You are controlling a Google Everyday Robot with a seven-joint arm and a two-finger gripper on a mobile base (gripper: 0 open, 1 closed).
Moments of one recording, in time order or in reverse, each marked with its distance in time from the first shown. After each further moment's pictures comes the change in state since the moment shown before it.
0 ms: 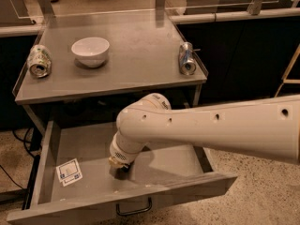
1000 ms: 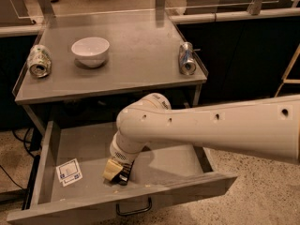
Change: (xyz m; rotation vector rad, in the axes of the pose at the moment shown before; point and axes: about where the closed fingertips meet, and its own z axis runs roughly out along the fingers) arm 0.000 0.000 0.000 0.000 0.000 0.000
